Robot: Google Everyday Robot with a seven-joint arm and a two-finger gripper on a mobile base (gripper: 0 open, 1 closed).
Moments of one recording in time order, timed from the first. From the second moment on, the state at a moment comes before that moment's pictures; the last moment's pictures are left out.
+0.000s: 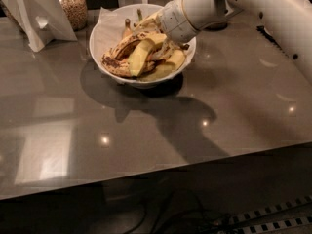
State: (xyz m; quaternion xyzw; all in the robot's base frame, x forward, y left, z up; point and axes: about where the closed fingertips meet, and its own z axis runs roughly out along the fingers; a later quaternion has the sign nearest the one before) arm 0.654 0.003 0.938 -0.88 0.20 -0.10 0.42
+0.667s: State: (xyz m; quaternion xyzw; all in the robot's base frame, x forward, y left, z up) arm 0.655 0.005 0.933 -0.88 0.20 -0.09 0.42
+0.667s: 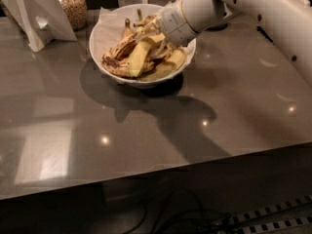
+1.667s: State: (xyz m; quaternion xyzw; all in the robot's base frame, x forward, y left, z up) arm 0.654 -0.019 0.955 -0.87 0.23 -0.10 0.42
